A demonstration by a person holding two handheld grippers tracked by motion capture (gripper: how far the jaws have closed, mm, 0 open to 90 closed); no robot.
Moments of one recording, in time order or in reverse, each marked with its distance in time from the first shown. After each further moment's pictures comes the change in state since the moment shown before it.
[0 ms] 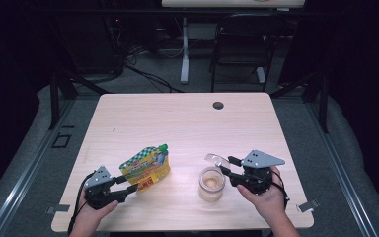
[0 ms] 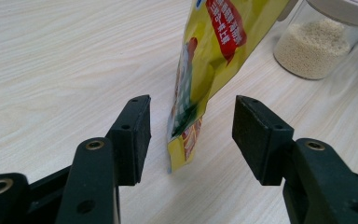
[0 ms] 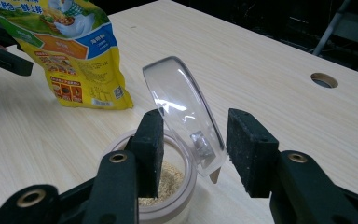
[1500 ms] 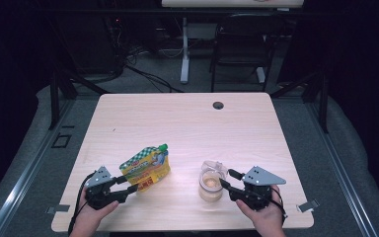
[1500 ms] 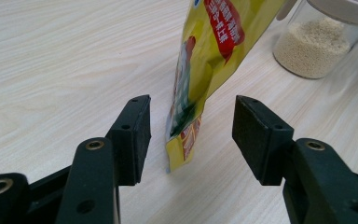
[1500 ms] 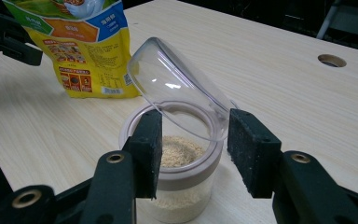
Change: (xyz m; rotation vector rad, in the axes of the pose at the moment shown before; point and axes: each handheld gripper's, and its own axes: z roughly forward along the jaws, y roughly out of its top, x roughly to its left) left arm -0.001 0.000 0.001 0.000 -0.002 0.003; right arm 0.021 -0.035 -0.004 -0.037 -0.017 0.056
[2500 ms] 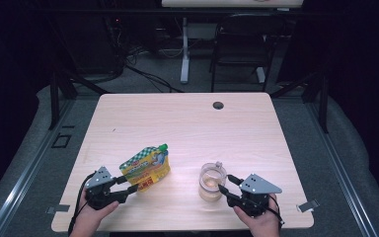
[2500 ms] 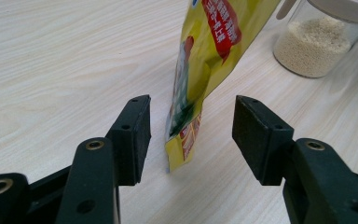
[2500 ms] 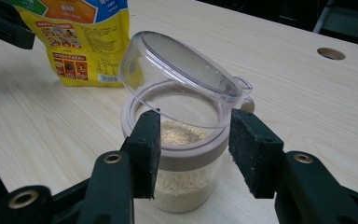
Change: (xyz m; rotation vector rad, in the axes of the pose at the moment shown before) left arm -0.001 0.000 0.000 0.004 0.003 0.006; right arm 0.009 -0.019 0.005 -0.006 -0.028 -0.016
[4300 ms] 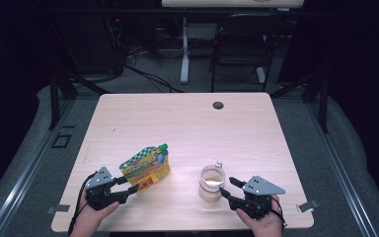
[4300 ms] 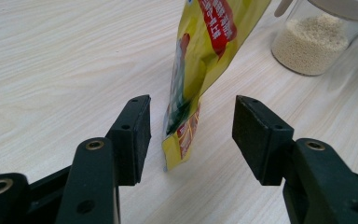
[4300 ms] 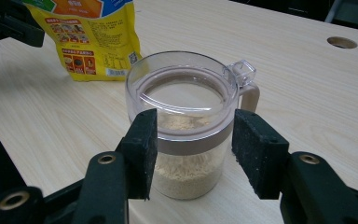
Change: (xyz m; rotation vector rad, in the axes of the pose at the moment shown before) left arm -0.001 0.000 0.001 0.002 -0.004 0.005; right arm -0.004 -0.006 -0.006 0.018 0.034 0.031
